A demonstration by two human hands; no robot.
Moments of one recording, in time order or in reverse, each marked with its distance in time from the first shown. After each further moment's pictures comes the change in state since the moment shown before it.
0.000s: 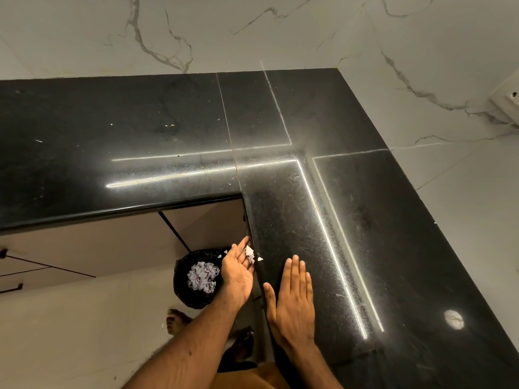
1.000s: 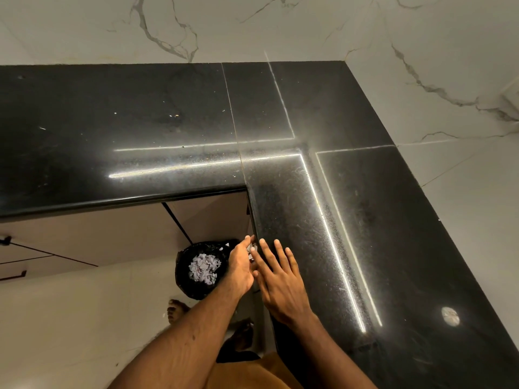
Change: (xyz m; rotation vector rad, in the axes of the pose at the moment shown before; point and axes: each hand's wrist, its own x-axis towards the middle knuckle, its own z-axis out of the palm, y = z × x) left_hand 0.001 0.004 0.003 0.128 0.125 -0.145; right_hand 0.033 -0.010 -0.006 -0.038 -0.051 -0.396
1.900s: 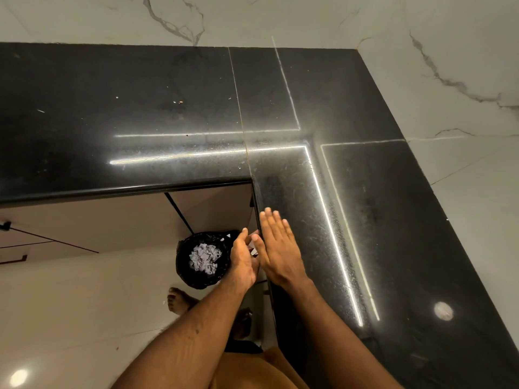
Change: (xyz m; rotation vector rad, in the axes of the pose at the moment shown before) left_hand 0.006 -0.001 -0.002 -0.112 0.003 -0.011; right_hand 0.067 0.002 -0.004 0.157 -0.021 0.041
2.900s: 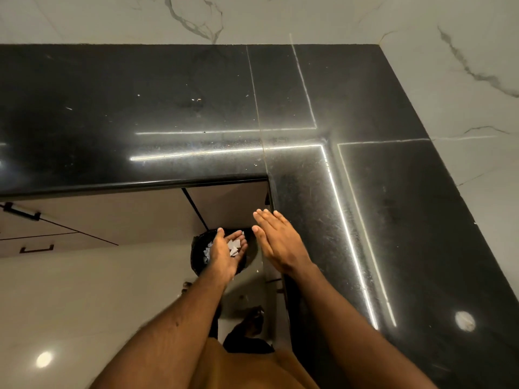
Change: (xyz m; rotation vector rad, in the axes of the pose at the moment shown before) left_hand -0.004 0.058 -0.053 0.007 0.165 0.064; right_hand 0.029 -0.016 0.005 0.014 0.000 -0.200
